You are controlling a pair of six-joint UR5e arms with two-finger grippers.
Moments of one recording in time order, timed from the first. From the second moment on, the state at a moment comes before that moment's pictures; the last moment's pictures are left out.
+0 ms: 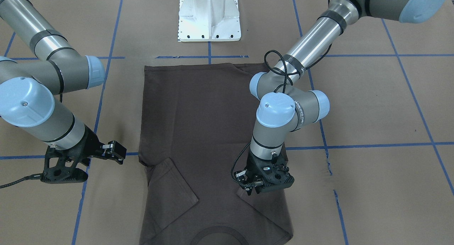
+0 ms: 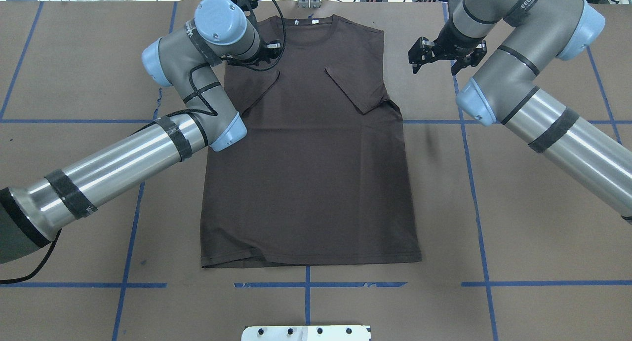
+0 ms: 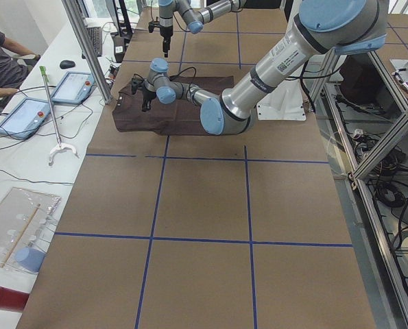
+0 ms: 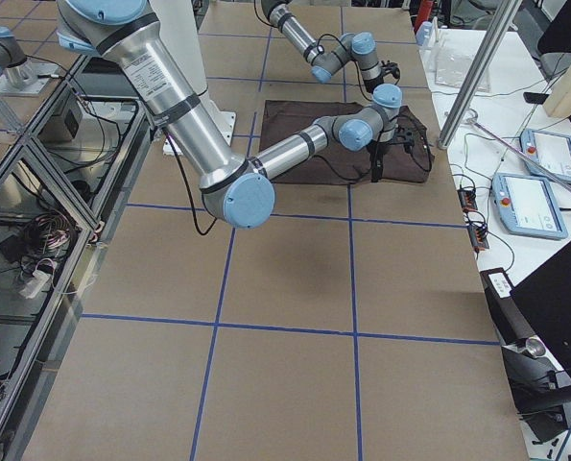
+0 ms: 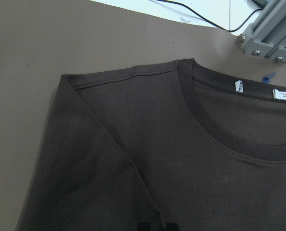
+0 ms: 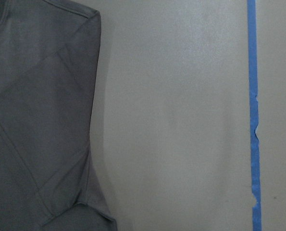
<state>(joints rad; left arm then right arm) -0.77 -2.55 -0.91 -2.24 -1.74 -1.28 0.97 -0.93 1.39 -1.39 2.16 0.86</state>
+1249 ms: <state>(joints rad) -0.81 -2.10 -1.71 -1.86 -1.90 -1.01 0.42 -1.36 2.00 -1.38 1.81 1.48</state>
